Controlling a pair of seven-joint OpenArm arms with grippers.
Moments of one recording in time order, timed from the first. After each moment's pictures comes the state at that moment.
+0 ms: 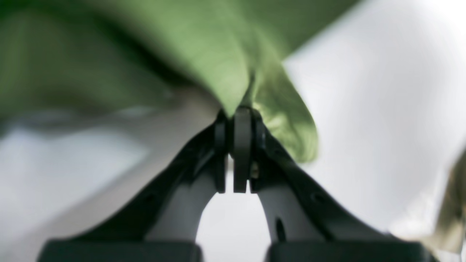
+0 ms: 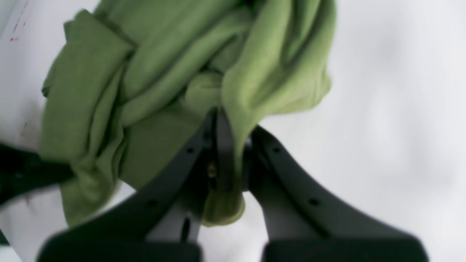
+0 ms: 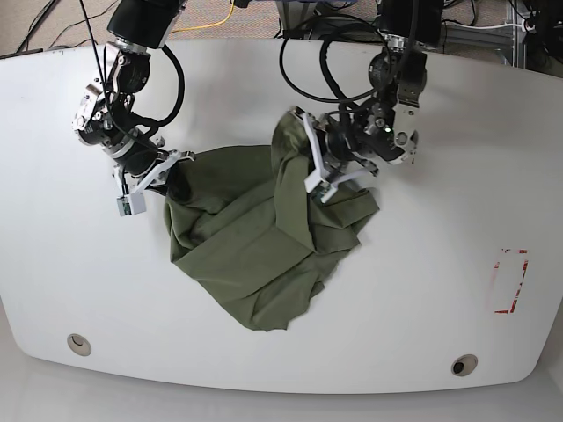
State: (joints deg) left arm 1.4 -0.7 9.2 97.0 -15.0 -25.9 66.3; right arm -2.2 3.0 26.2 91.5 31.9 39.9 -53.5
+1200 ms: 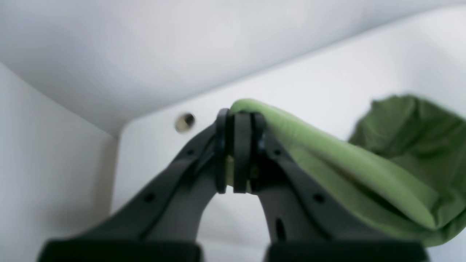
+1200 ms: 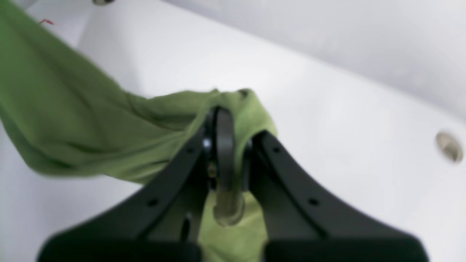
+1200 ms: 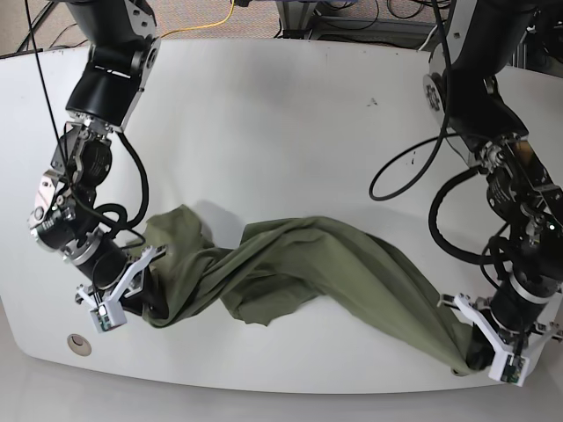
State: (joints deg) left arm -35.9 -9.0 -17.2 109.1 -14.6 -32.7 70.7; right arm 23.3 14.6 17.3 93.4 31.8 40.5 -56.4
